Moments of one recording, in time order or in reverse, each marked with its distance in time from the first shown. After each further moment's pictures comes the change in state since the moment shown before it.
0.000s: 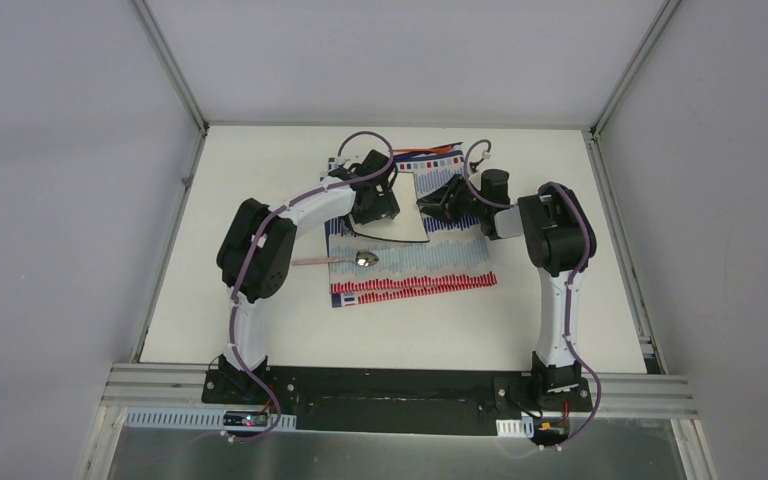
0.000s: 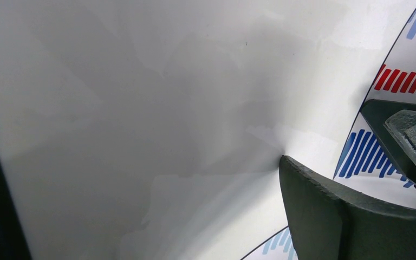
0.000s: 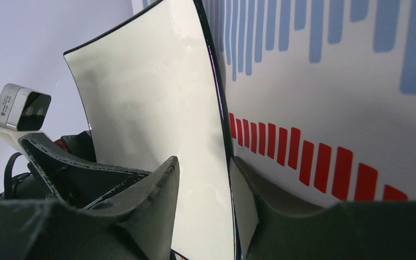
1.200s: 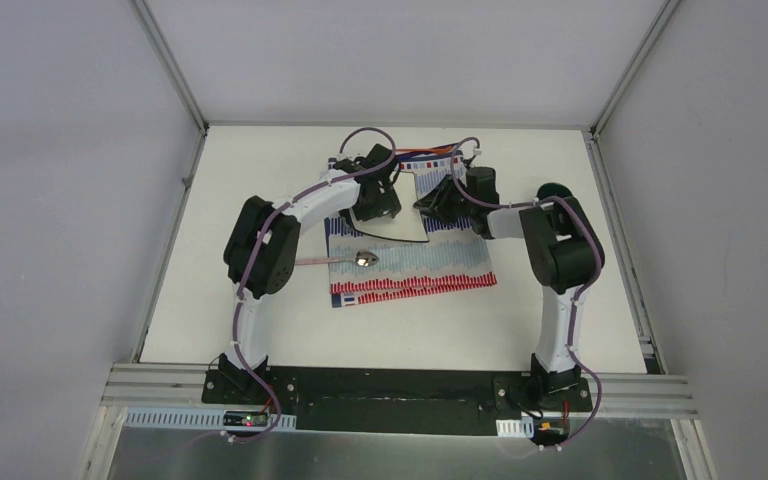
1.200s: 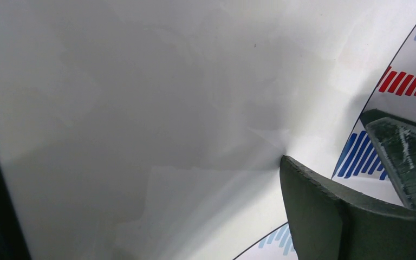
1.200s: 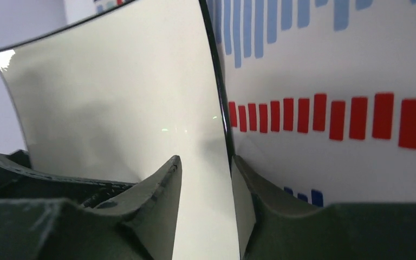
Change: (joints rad) left arm 0.000 0.053 0.109 -0.131 -0.022 -0.010; right arm 0.084 -0.151 -0.041 -0.193 0.268 -0.151
